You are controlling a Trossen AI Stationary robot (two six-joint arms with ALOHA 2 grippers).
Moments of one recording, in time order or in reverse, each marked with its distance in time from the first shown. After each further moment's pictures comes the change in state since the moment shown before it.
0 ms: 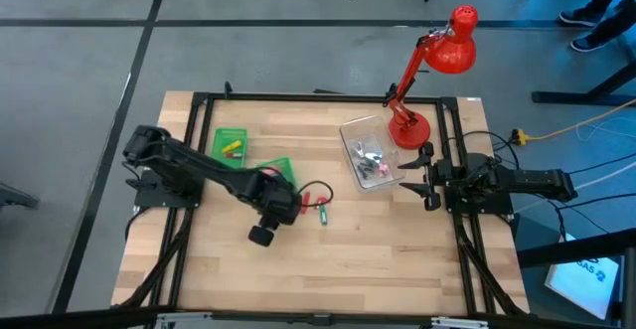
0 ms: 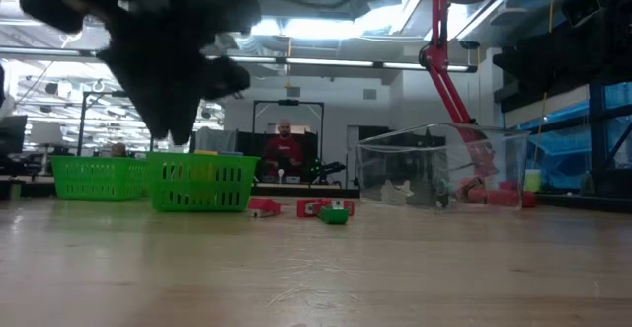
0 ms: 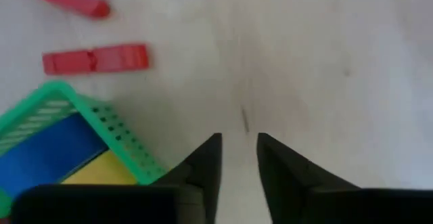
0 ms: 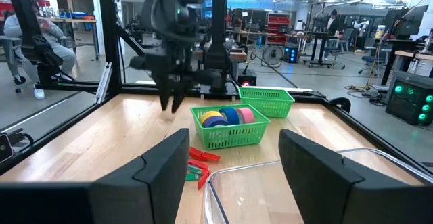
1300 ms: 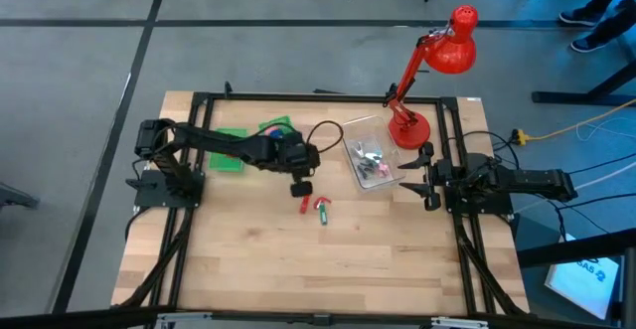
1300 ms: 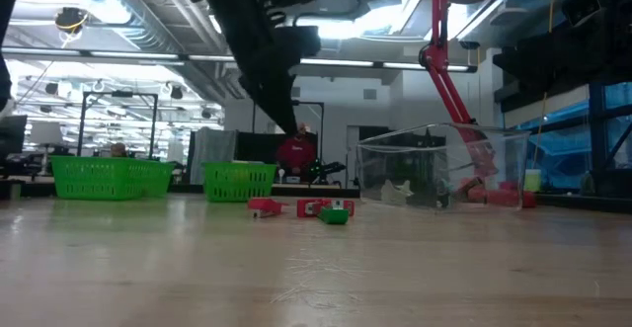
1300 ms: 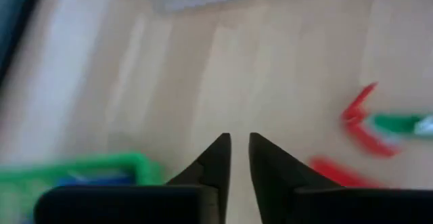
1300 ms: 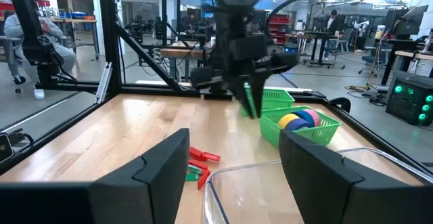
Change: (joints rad) left arm 0.299 0.047 0.078 0.215 -0.346 -0.133; right arm 0.000 0.000 0.000 0.000 0.000 0.000
